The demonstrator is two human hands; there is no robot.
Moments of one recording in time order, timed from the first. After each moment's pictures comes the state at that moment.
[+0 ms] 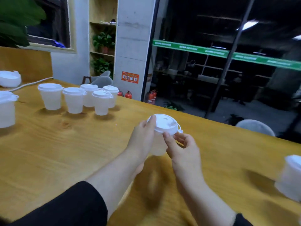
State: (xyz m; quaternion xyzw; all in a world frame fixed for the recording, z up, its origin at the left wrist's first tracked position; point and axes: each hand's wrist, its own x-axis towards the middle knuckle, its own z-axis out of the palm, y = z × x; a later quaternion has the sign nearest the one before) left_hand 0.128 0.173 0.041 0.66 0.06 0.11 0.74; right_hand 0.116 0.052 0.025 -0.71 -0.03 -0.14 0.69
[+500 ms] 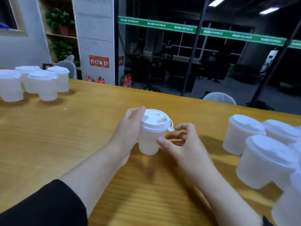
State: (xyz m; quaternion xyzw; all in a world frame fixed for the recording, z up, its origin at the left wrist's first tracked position) left_hand 0.125 0.058 0.014 0.69 0.00 0.05 0.72; right_hand 0.088 -0.112 0.007 -0.83 -0.05 -0.10 0.55
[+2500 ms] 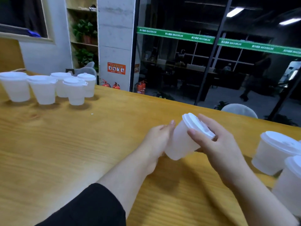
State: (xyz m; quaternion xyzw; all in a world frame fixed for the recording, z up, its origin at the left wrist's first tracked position) left_hand 0.122 0.072 0.020 0.66 0.01 -0.06 0.75; right_hand 0.106 -0.099 0.038 -0.83 -0.11 -0.15 0.53
